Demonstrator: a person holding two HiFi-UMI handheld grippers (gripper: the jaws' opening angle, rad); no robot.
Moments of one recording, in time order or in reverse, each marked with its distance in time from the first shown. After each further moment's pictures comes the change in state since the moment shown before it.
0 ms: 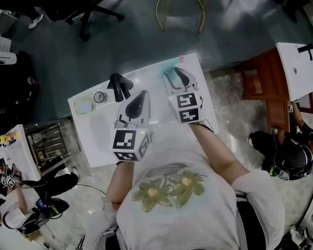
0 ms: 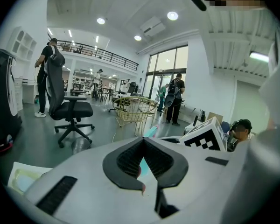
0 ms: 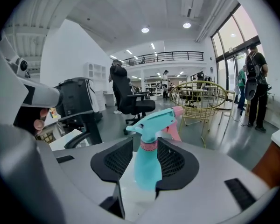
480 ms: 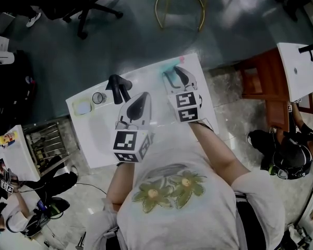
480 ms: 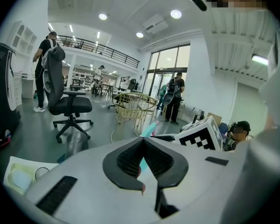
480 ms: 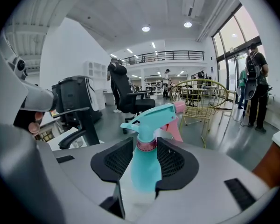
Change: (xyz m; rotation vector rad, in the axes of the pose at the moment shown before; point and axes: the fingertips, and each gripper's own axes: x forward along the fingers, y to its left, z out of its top) left arm 0.009 0.001 -0.012 -0.026 0.033 -0.016; right arm 0.013 -0.005 -0.006 -0.011 0.010 -0.002
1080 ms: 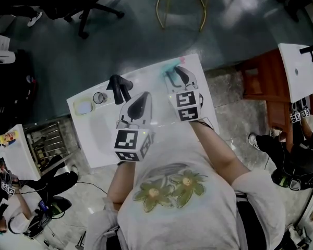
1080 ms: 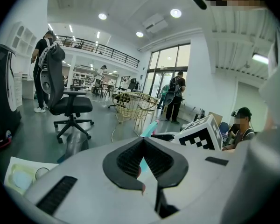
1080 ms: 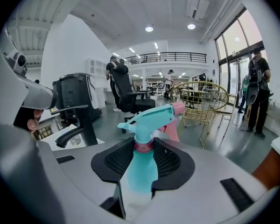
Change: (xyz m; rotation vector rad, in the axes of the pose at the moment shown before) left arm 0.002 0.003 0.000 0.001 0.011 0.007; right arm 0.004 -0.002 0.004 -0.044 0.001 -0.008
